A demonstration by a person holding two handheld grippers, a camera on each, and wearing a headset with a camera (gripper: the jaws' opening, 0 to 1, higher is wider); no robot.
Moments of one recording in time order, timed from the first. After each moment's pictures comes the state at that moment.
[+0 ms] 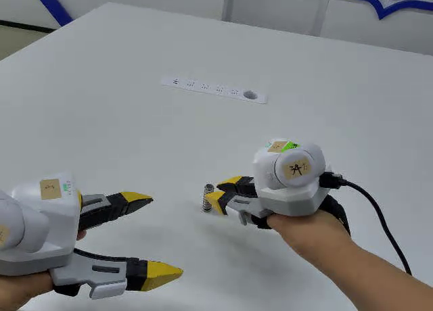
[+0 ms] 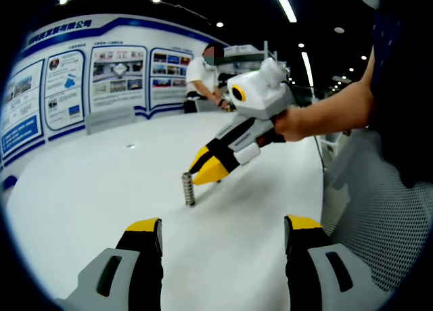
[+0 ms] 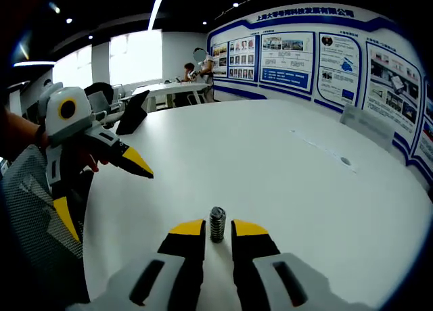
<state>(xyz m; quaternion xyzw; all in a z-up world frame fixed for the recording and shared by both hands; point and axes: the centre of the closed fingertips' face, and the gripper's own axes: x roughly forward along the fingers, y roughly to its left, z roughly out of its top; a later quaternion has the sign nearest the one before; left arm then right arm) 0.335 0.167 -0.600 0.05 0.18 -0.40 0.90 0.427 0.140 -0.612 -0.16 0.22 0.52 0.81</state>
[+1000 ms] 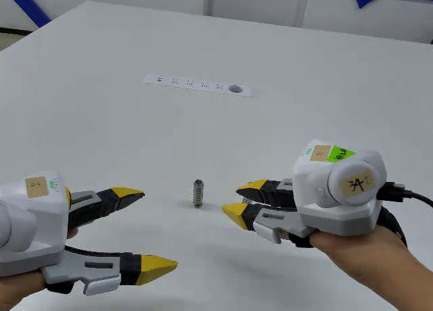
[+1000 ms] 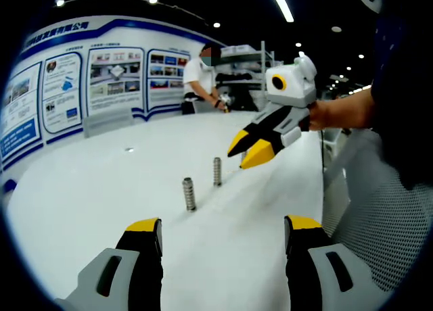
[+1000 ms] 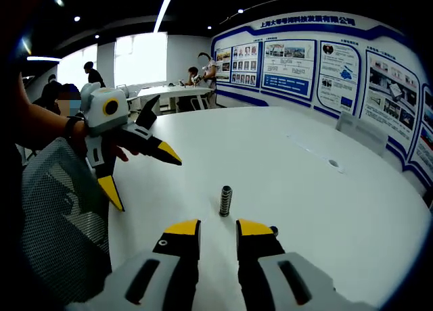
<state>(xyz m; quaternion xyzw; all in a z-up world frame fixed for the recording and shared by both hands) 0.339 0.164 -0.593 0.06 0.17 -0.41 0.89 0.389 0.086 -0.582 -0.17 0.20 0.53 0.81</state>
